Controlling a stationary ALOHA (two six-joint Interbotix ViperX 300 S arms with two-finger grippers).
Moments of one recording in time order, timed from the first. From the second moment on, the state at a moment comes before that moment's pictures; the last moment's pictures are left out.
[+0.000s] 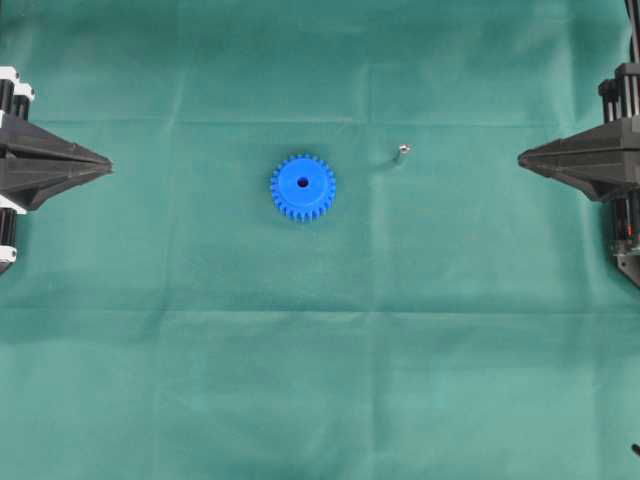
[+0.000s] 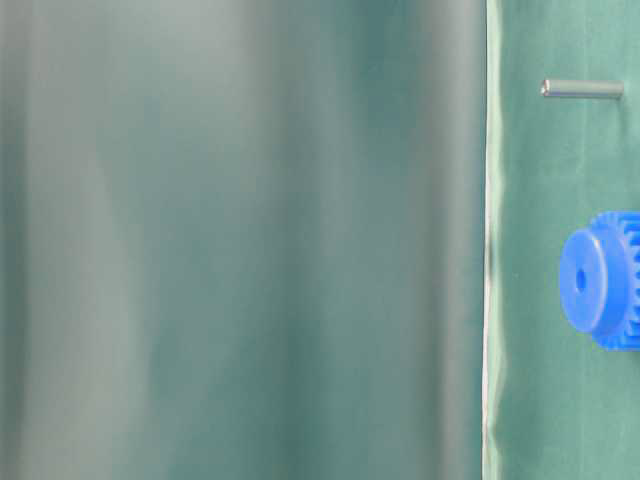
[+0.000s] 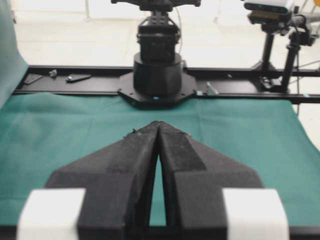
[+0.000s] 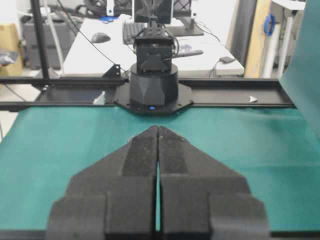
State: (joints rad) left arm 0.00 -0.97 1.18 0.00 -0.29 0.00; right arm 0.00 -0.96 1.19 0.00 -0.30 -0.01
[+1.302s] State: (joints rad) left arm 0.00 -0.96 1.17 0.01 -0.26 -0.01; right arm -0.26 -0.07 1.19 0.04 -0.79 -0.02
